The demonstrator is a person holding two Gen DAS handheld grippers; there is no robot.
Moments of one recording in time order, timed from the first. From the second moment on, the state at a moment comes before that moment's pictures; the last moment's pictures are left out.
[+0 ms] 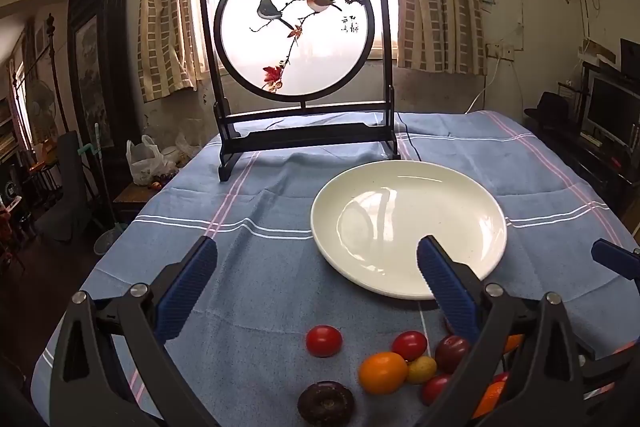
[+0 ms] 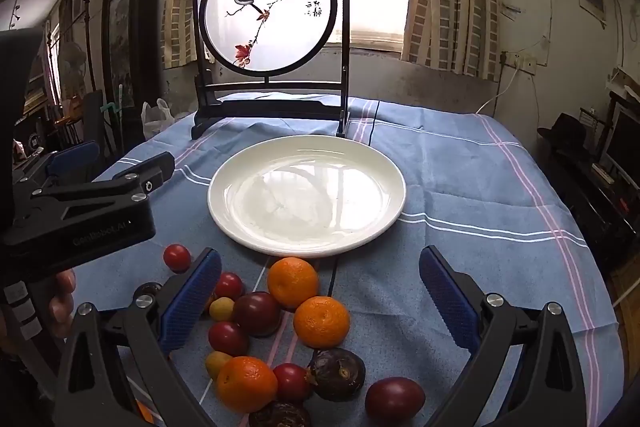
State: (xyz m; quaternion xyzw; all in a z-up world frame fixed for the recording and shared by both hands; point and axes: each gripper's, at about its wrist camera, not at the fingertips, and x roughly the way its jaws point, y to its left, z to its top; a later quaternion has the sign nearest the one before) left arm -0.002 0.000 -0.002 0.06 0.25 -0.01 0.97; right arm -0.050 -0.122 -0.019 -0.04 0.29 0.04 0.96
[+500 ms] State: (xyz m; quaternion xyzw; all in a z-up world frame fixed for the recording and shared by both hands) left arm -0.004 0.005 0.000 0.05 0.25 -0.01 0.97; right arm -0.041 -0.149 -0.025 -0.04 0.30 0.02 0.95
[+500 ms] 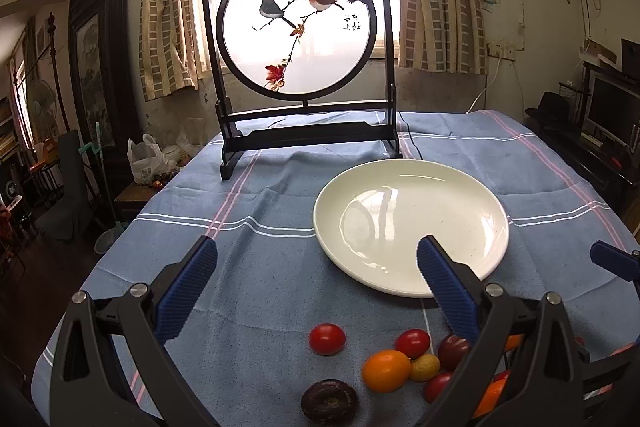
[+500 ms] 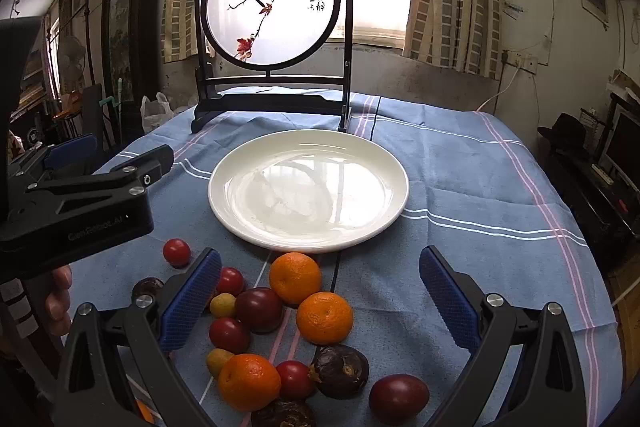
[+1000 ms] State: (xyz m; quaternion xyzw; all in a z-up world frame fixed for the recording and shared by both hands) left arm -0.004 0.004 -0.004 0.06 0.25 -0.01 0.97; right arm -0.044 -0.149 -0.024 -0.05 0.29 0.01 0.96
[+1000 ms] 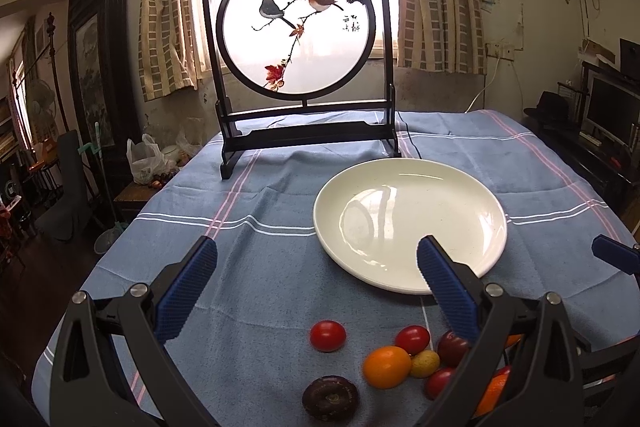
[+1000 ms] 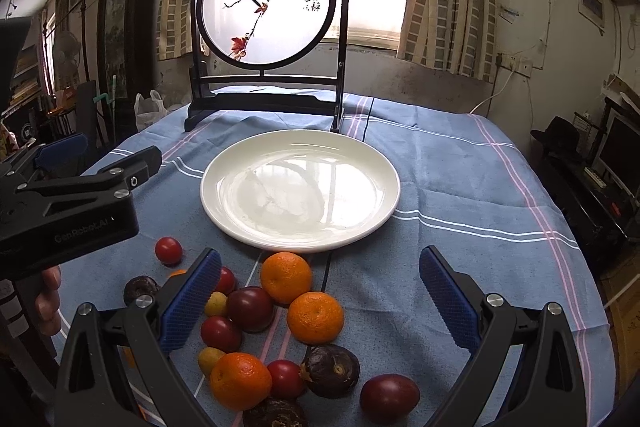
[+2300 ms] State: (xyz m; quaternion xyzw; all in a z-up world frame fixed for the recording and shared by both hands) left arm -0.134 0.101 -0.047 0.16 0.33 -0.15 0.92; right arm -0.141 -0.066 -0.096 -0.12 0.45 0.34 0.82
